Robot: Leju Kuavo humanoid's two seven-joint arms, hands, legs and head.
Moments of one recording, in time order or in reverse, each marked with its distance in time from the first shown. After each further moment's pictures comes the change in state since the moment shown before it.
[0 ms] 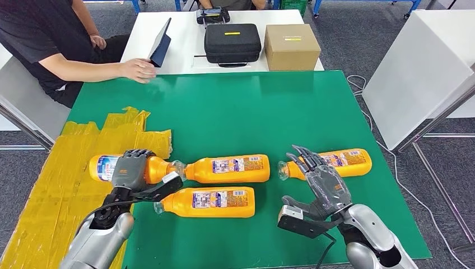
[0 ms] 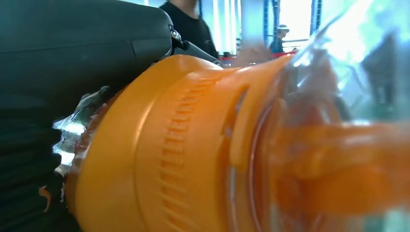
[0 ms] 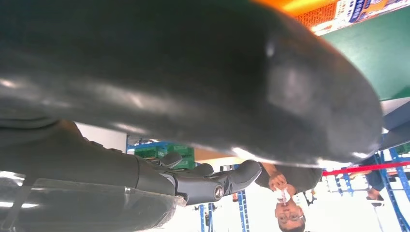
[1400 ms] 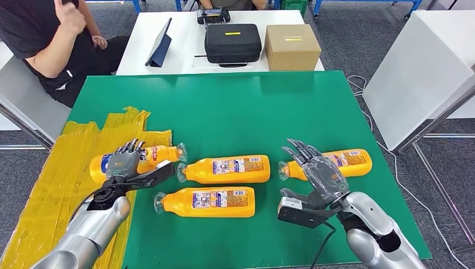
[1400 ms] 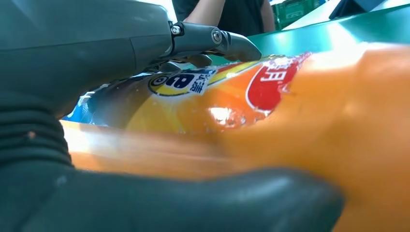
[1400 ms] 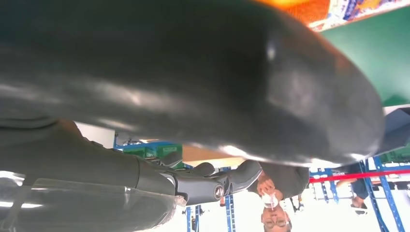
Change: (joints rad) left arm -0.148 0.016 0.084 0.258 -0.034 -0.176 0.172; right arm -0.081 -0.044 0.036 0.033 -0.048 0.051 -0.006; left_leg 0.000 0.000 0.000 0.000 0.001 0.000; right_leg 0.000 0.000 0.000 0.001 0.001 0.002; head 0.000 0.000
